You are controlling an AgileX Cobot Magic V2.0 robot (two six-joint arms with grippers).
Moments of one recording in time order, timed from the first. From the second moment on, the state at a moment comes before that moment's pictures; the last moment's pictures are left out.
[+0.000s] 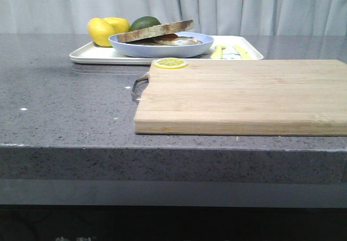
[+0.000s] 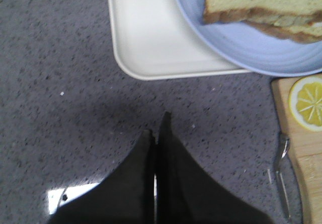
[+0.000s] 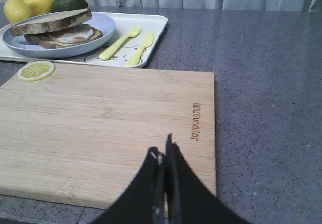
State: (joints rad) left arm -0.24 1.73 -1.80 -0.08 1.16 -0.08; right arm 0.10 0.27 -0.34 0.08 0.38 -0.01
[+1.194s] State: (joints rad) left arm -0.18 0.29 -0.38 -0.09 0.27 -0.08; right arm 0.10 0.27 -0.34 0.08 0.38 -0.01
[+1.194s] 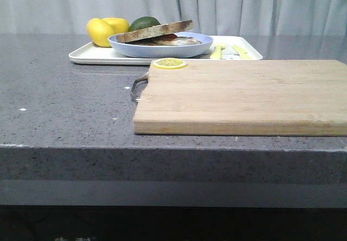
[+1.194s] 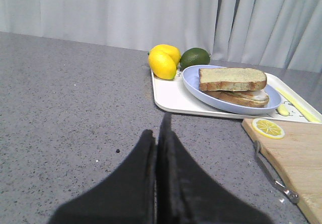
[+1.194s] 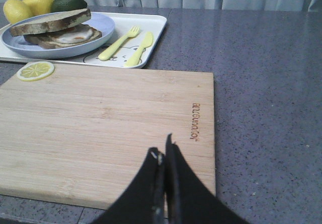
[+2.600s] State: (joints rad) left arm 0.00 0.00 0.01 -0.09 0.16 -0.08; right arm 0.10 0.27 -0.34 0.08 0.38 -0.01
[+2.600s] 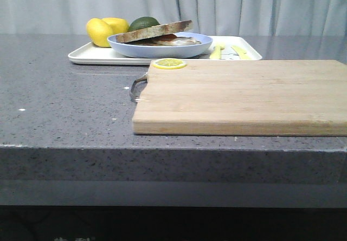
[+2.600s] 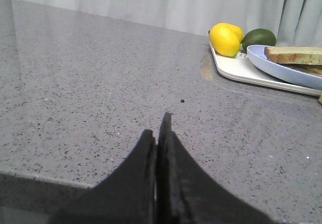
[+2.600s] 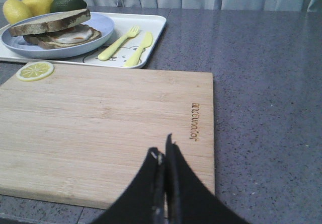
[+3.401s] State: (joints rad) left arm 0.00 0.00 0.01 -0.09 0.16 -0.08; right arm 0.10 0.27 -0.34 0.08 0.37 -0.01
